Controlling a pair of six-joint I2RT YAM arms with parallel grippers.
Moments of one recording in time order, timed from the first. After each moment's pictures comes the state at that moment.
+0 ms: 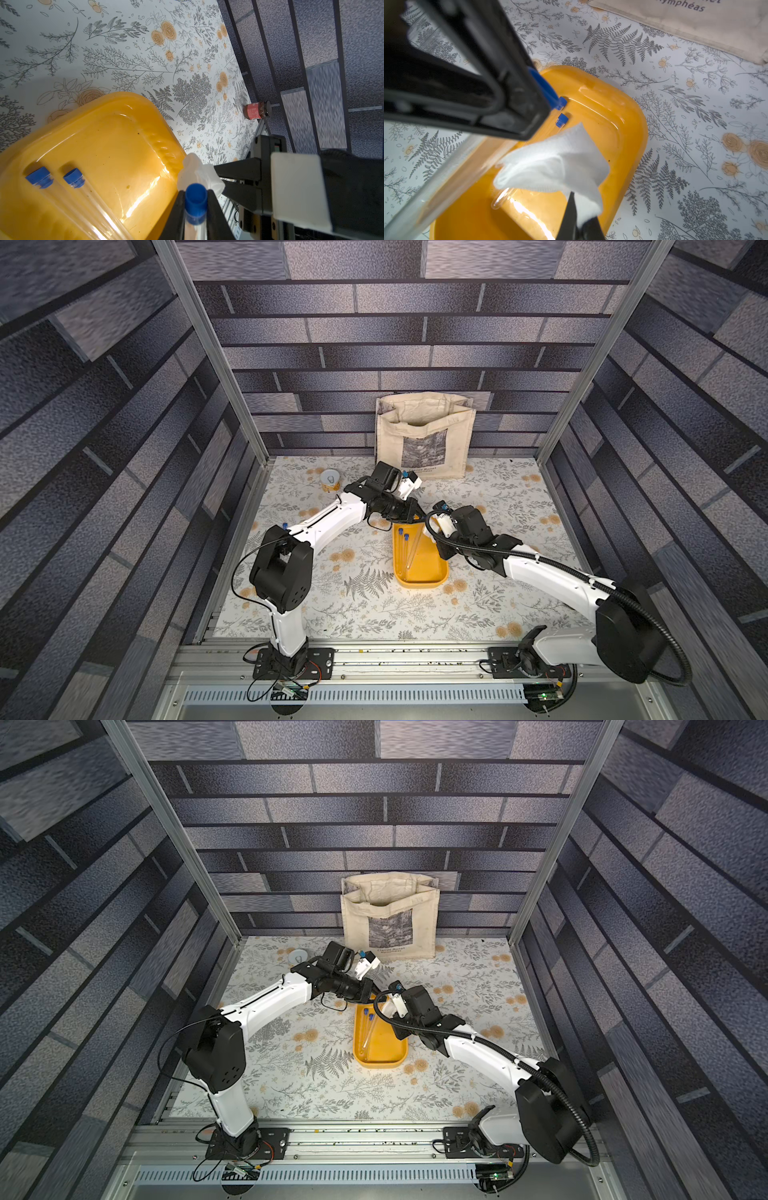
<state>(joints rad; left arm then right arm) -0.57 1.82 1.48 -0.51 0.73 -0.35 0.64 1.34 0.82 -0.25 -0.02 0.08</state>
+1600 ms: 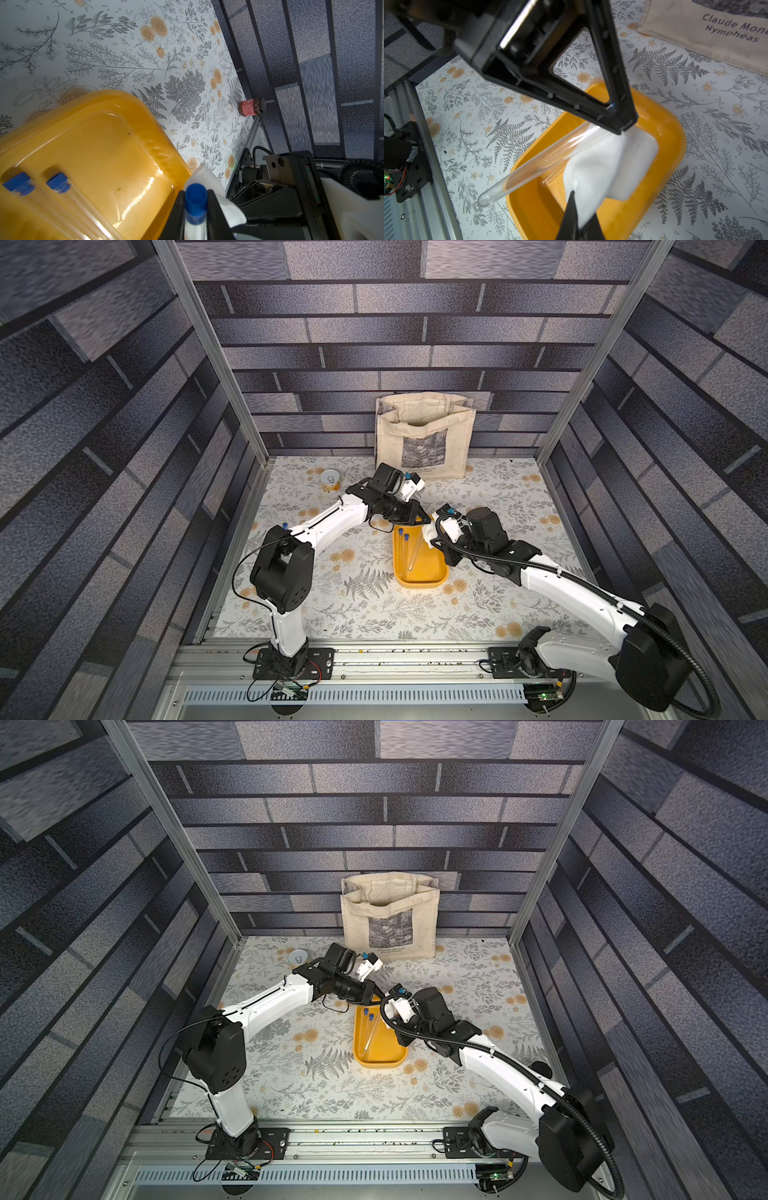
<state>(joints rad) -0.58 1.82 1.47 -0.49 0.76 -0.35 0.62 1.19 0.77 -0.26 -0.30 0.00</state>
